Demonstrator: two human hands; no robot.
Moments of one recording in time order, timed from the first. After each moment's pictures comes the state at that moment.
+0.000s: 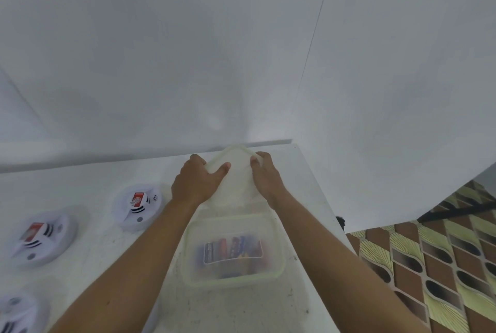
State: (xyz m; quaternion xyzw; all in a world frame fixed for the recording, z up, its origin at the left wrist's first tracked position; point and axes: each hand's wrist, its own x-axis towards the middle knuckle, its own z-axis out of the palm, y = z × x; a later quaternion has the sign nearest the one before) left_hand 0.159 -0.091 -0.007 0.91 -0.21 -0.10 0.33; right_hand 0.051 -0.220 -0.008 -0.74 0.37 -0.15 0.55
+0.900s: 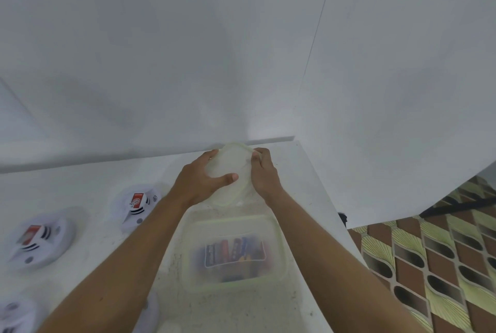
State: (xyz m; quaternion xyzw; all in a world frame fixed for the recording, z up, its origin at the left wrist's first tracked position) left_hand 0.167 -0.080 0.001 0.84 -0.32 -0.19 0.39; right_hand 0.065 -0.220 -0.017 -0.74 0.36 -0.19 0.53
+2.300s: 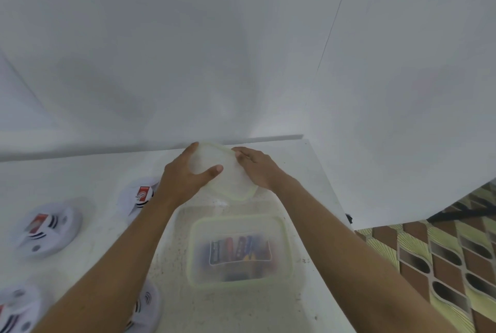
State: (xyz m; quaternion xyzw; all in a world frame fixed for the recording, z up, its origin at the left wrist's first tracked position) left_hand 0.186 -0.052 -0.013 0.86 -0.26 -0.13 0.42; right_hand 0.084 -0.231 -0.005 -0.86 0.22 -0.02 0.47
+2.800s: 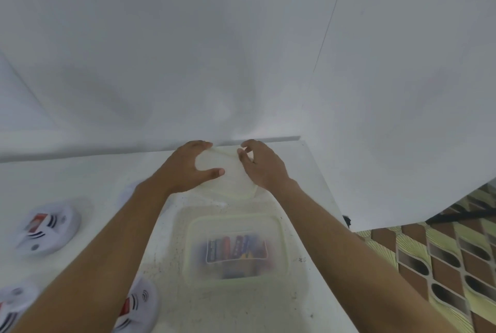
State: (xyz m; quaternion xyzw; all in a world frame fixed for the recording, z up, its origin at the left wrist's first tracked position) left_hand 0.205 -0.058 0.008 0.86 -0.42 -0.13 0.27; right_hand 0.078 -0.235 -0.006 -0.91 0.26 -0.12 0.29
